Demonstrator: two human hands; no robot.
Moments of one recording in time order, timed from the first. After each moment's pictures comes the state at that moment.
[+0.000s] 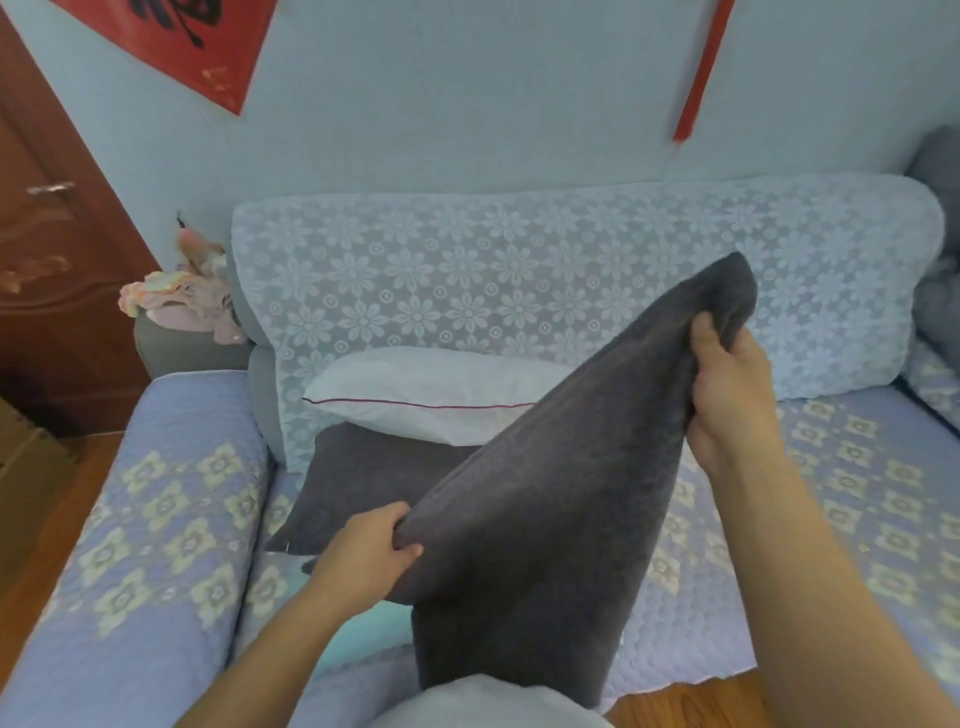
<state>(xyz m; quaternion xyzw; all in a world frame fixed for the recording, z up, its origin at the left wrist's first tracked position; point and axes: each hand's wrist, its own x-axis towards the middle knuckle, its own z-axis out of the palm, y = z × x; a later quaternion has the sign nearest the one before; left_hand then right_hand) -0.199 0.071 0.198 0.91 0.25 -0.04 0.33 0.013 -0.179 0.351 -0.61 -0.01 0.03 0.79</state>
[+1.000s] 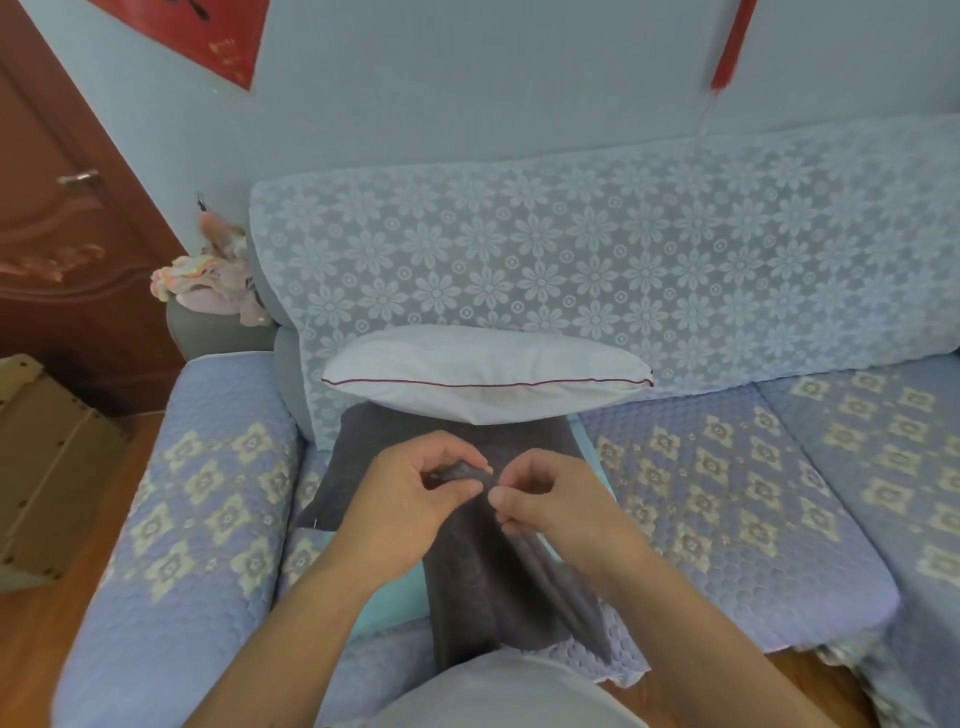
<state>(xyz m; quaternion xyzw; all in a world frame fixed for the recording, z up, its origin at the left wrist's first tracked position) -0.191 0.028 0.289 0.81 0.17 0.12 0.54 -0.099 -0.128 0.276 -0.70 -0.16 0.34 0.61</state>
